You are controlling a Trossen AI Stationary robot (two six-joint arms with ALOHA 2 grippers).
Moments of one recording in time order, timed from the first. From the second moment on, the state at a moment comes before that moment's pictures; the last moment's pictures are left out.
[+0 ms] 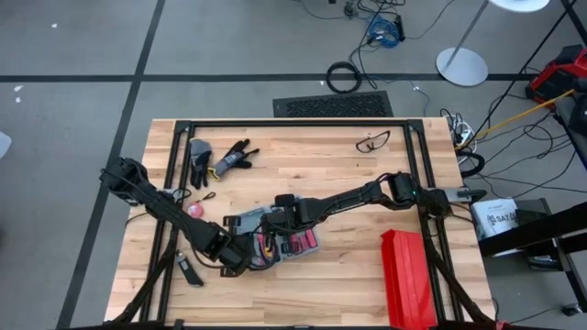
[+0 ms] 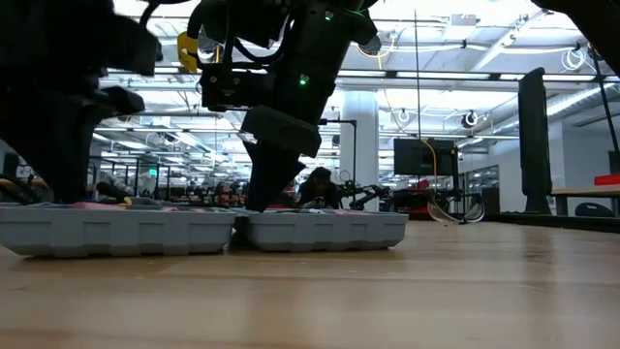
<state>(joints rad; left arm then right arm) -0.57 1.59 0.94 -0.75 -0.21 -0.54 0.17 2.35 1.84 -0.74 0.15 0.01</state>
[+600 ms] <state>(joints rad) -0.52 1.65 0.92 -0.67 -0.24 -0.46 0.17 2.35 1.84 -0.74 0.15 0.01</state>
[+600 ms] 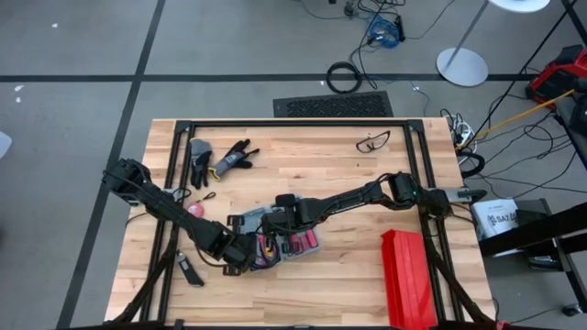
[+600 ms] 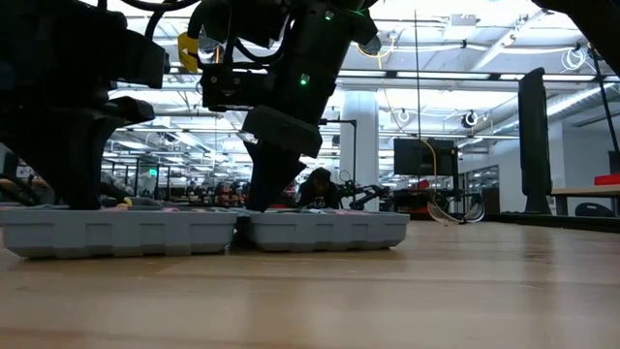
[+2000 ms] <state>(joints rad) -0.52 1.59 0.98 -0.63 -0.32 -0.43 0.17 2.35 1.84 -0.70 0.13 0.01</state>
